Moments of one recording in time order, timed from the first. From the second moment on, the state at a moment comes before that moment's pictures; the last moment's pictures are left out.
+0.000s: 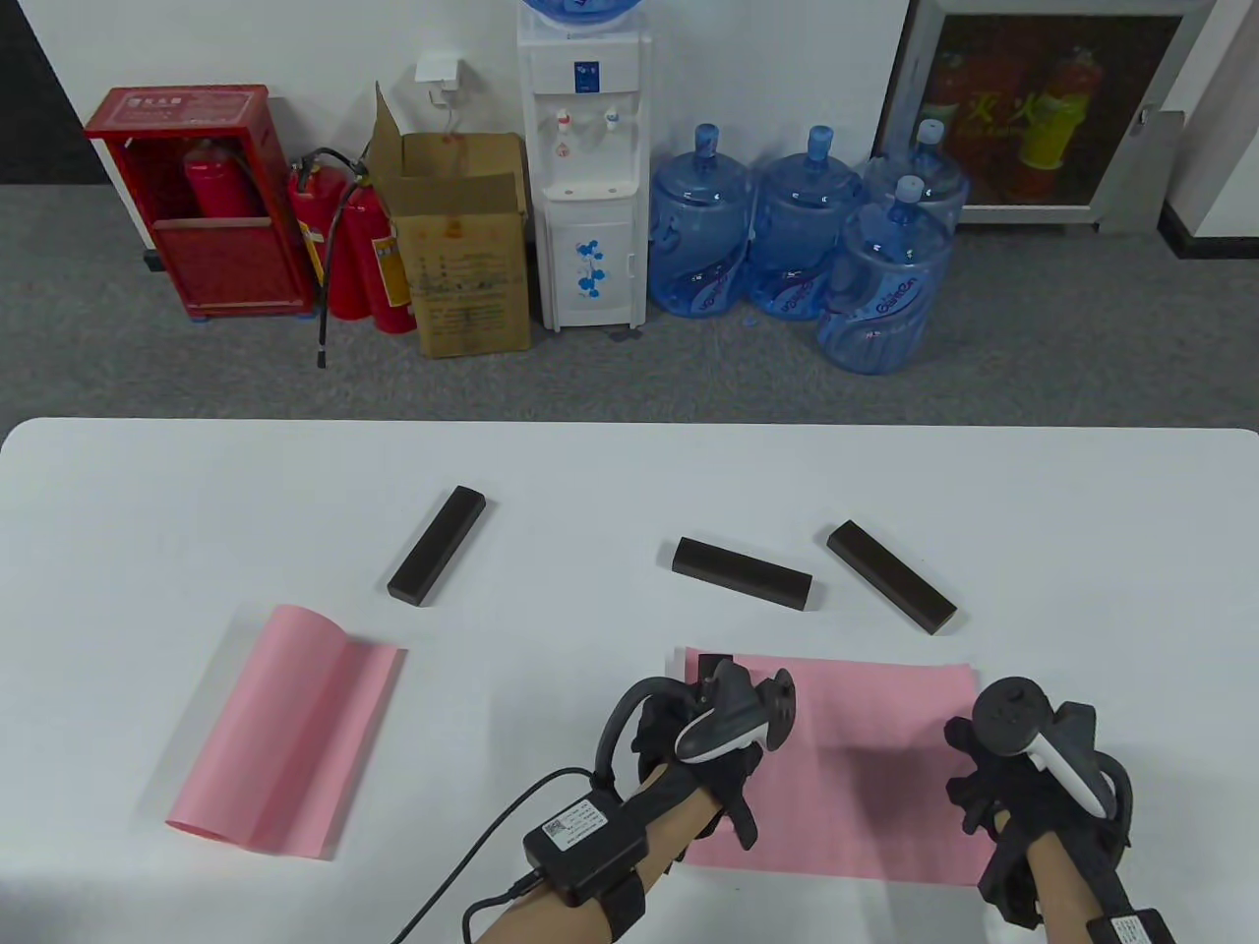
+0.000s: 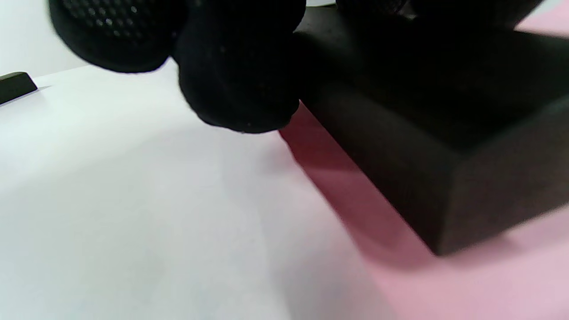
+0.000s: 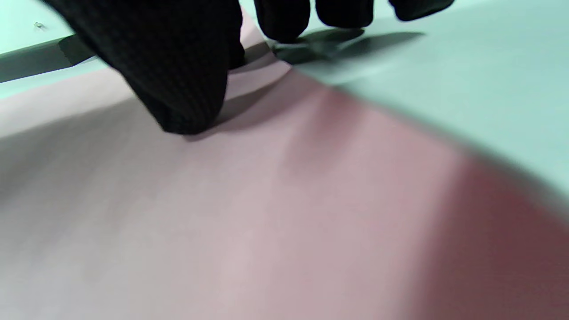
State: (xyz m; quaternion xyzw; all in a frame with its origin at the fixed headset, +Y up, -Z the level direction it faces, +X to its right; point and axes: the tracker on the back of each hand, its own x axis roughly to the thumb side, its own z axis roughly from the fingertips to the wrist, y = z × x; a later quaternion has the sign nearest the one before) left_hand 0.039 -0.749 -0.334 -0.17 -0.13 -0.11 0.97; right_hand 0.326 -0.774 -0.303 -0.14 0.17 0.97 0.12
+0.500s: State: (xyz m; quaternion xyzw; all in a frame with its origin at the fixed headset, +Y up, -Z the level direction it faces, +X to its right) left_hand 0.014 -0.738 -0.326 -0.20 -0.13 -0.09 0.97; right_hand 0.326 -0.775 -0.303 -0.14 0.17 0.97 0.12
